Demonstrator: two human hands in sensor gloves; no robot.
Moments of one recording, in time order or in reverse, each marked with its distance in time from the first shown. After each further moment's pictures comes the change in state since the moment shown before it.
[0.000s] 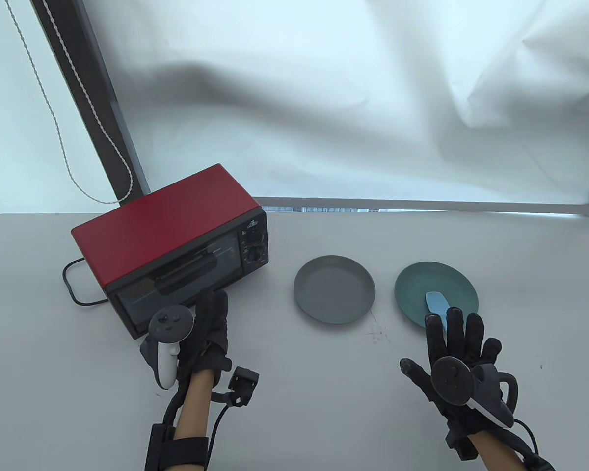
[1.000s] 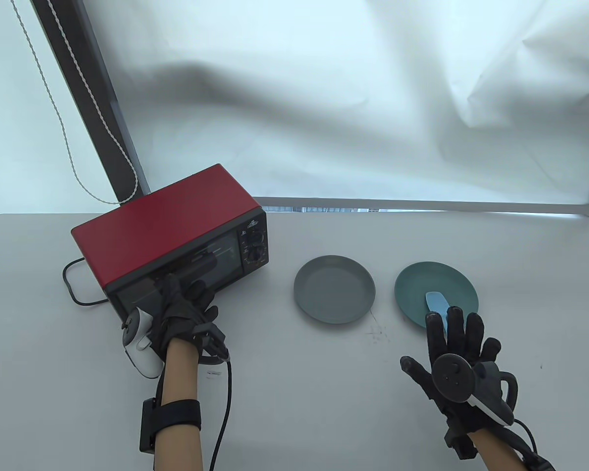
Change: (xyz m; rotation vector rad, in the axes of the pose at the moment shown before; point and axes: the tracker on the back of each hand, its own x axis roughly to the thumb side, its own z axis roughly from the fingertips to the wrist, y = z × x) left_hand -0.037 0.030 -0.048 -0.051 0.018 0.906; right_hand -0.001 -0.001 -0.003 0.012 0.016 -0.025
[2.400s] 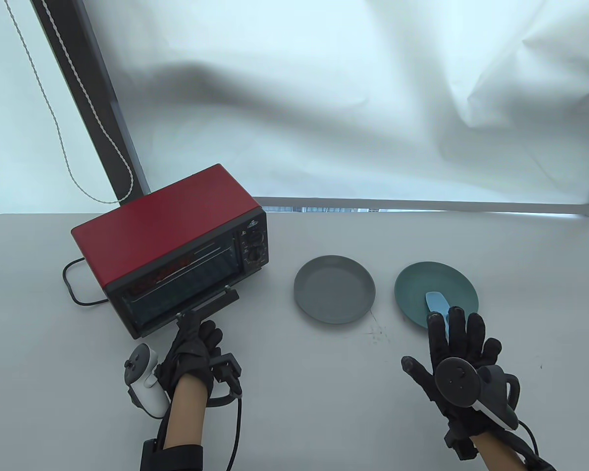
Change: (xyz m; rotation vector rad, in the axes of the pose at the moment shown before) left_hand -0.041 0.003 0.063 0.228 0.148 -0.197; right_hand -0.001 -0.003 0.005 -0.048 -0.030 -0.032
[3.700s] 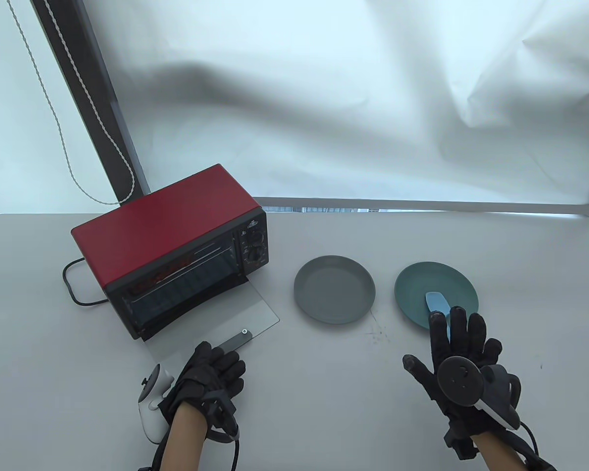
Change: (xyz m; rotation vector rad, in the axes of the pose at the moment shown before) left_hand -0.026 -0.004 0.025 -0.355 0.156 0.130; right_hand -0.001 -0.003 0.000 0.002 0.009 -0.020
